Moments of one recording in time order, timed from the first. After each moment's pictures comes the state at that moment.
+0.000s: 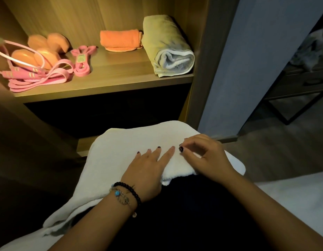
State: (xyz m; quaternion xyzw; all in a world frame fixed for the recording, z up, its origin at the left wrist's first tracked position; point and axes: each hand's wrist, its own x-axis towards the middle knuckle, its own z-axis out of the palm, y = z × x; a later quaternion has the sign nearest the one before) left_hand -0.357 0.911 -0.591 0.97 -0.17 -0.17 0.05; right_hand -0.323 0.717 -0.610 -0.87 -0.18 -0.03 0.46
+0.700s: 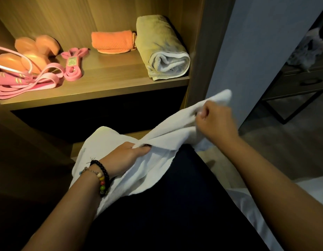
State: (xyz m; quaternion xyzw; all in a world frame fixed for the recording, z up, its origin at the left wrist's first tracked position) left_hand -0.299 0.960 -0.585 0.84 0.05 -0.25 0.48; right_hand -0.231 0.699 -0.576 -0.95 -0.02 -0.16 0.27
